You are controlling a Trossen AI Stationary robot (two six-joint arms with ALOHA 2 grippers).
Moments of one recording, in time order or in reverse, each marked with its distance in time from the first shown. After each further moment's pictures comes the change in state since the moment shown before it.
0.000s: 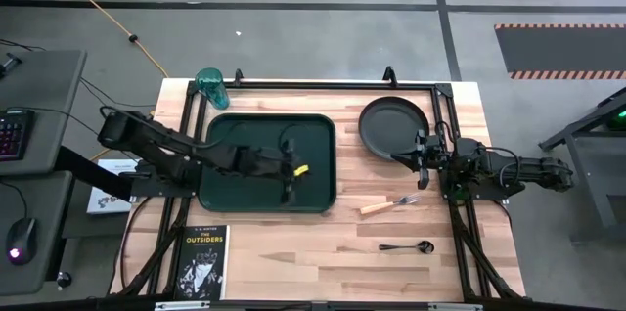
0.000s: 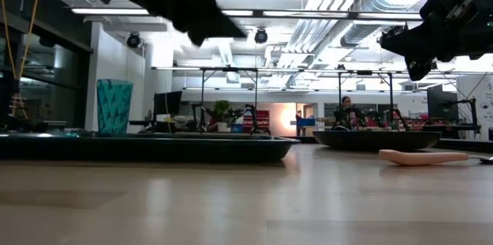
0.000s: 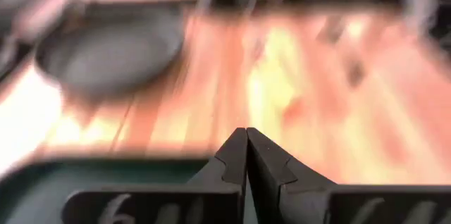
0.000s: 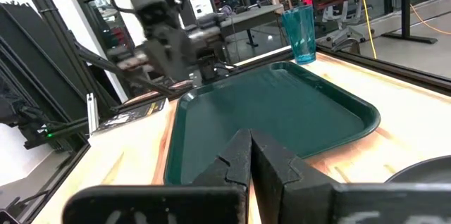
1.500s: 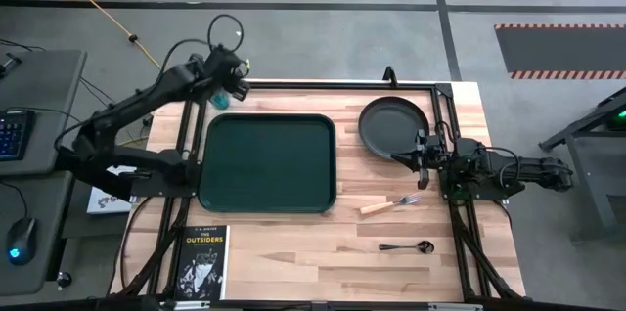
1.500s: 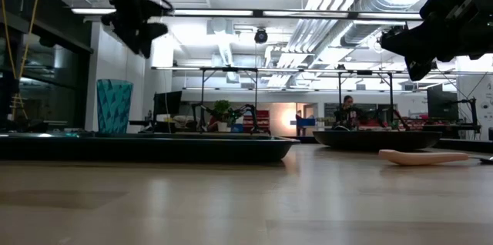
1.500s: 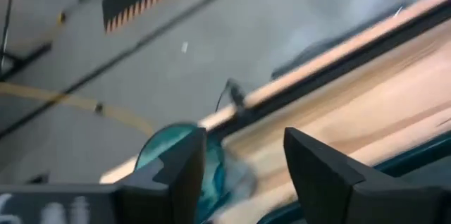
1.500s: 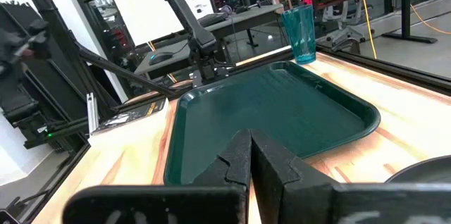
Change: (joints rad) left arm 0.869 -0.238 0.393 -1.201 -0.424 -0.106; right arm 0.000 0.000 0.000 -0.001 0.000 0.000
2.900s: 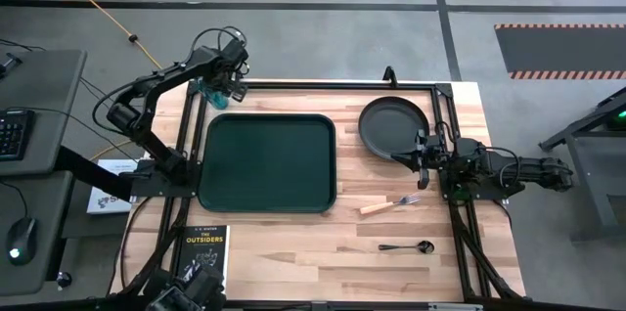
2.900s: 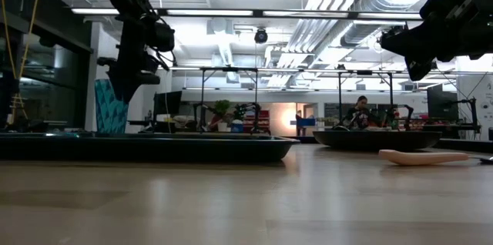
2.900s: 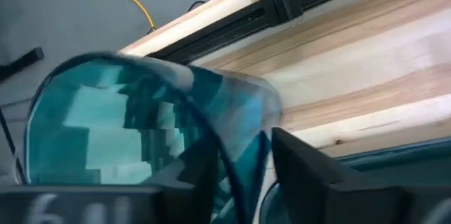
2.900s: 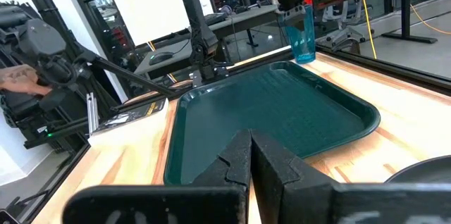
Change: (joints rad) left arm 0.244 0.365 0.040 -0.131 0.157 -0.025; right arm 0.000 0.000 0.000 0.000 0.000 0.000
